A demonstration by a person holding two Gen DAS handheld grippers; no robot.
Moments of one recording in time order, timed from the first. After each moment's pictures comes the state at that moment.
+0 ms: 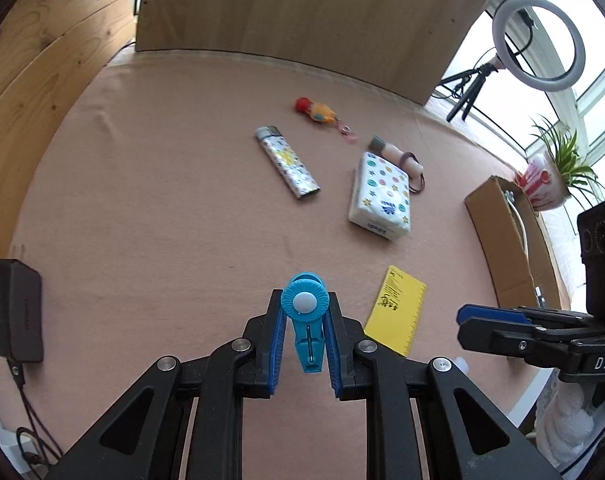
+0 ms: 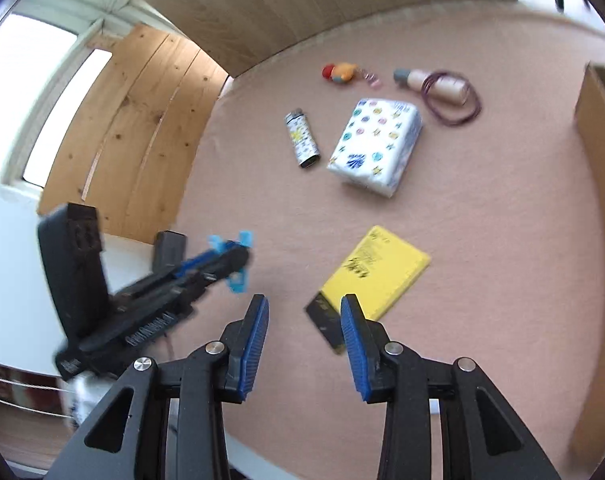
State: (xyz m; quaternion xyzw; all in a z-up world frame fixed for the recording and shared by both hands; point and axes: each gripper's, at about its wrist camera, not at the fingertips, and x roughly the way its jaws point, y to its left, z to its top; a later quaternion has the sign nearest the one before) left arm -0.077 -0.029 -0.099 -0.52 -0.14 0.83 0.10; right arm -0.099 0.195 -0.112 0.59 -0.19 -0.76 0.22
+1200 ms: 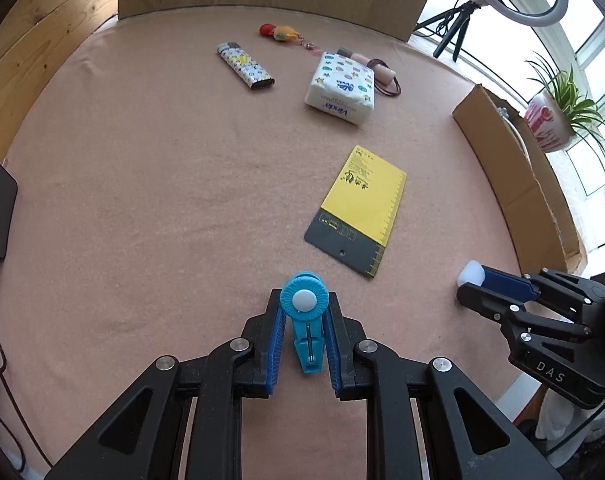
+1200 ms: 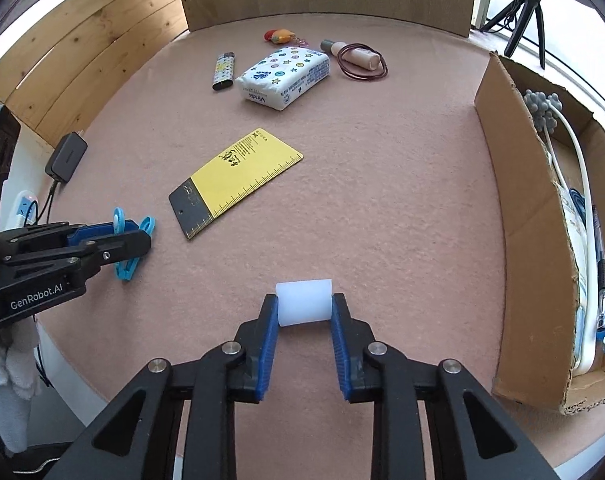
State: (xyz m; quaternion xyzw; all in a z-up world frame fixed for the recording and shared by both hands) left arm -0.020 0.048 -0.139 -0.56 -0.09 0.81 0.10; right arm -0.005 0.241 -0.144 0.57 0.01 -0.81 0.12
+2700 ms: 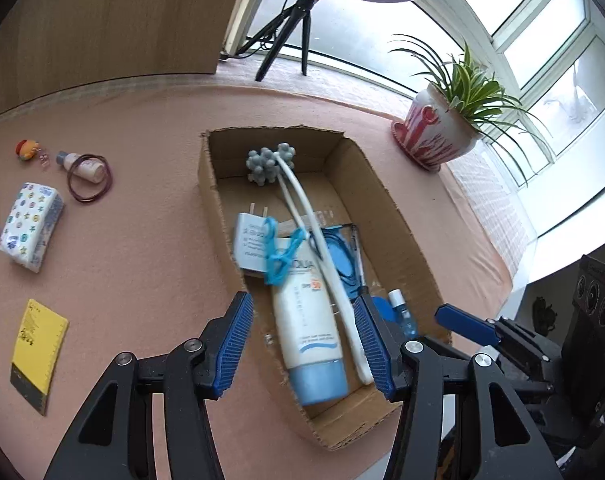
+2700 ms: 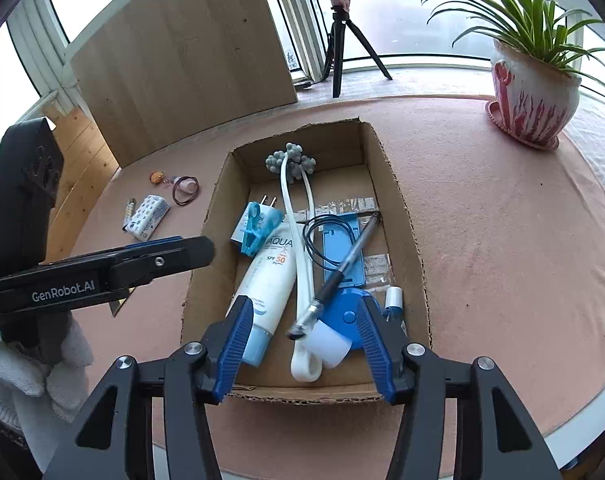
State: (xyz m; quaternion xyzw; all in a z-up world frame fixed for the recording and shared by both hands) left arm -0.094 0.302 -0.062 -0.51 -0.10 0.82 0.23; right arm 0.010 0.458 -0.069 0.47 -0.12 -0.87 0.05
